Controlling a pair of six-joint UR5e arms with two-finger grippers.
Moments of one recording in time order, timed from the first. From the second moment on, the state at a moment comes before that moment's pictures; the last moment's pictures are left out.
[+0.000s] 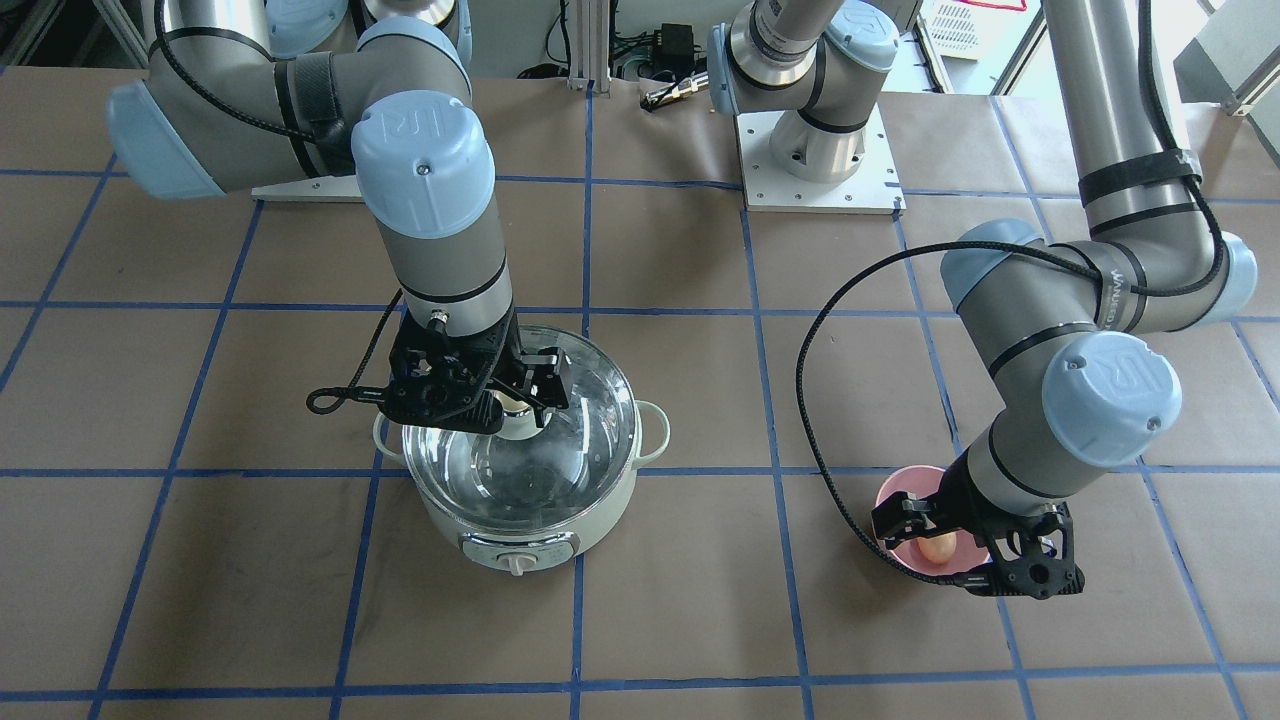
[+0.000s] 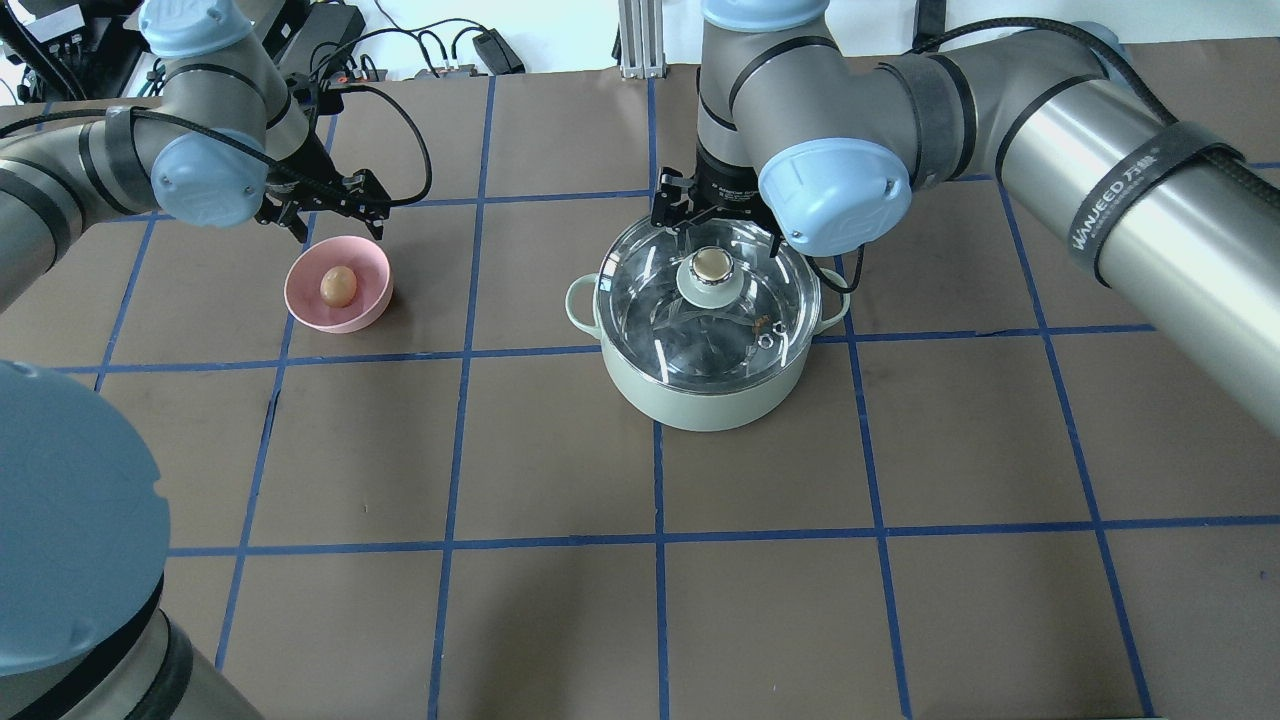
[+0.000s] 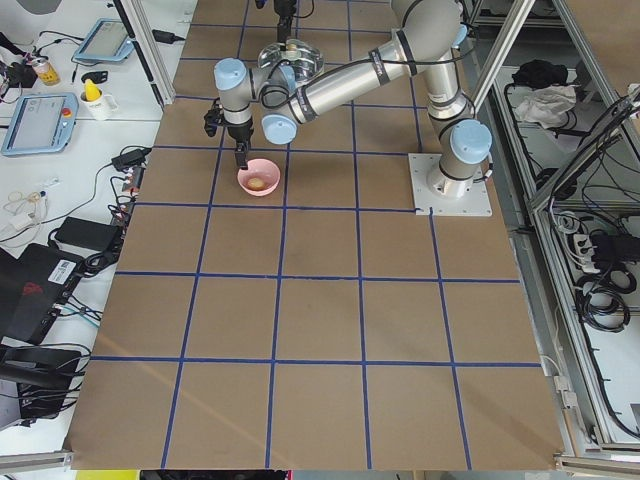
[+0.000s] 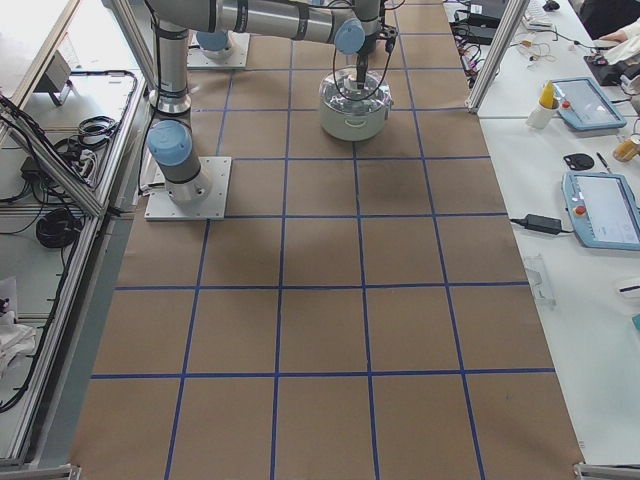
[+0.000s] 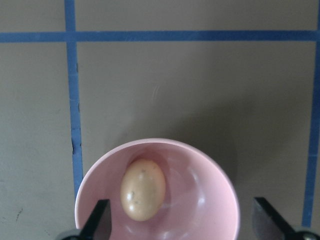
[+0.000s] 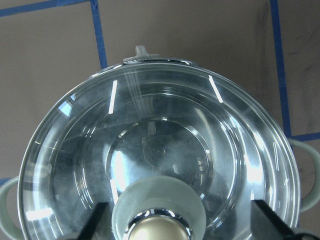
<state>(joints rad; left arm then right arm) -1.38 -2.06 -1.54 -1.09 1.60 0.17 1.83 -1.26 1.55 -1.93 -1.57 0.41</state>
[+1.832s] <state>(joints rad) -1.33 -2.11 -1.64 -1.03 1.58 0.17 1.73 -1.35 1.46 -1.67 -1.54 0.26</state>
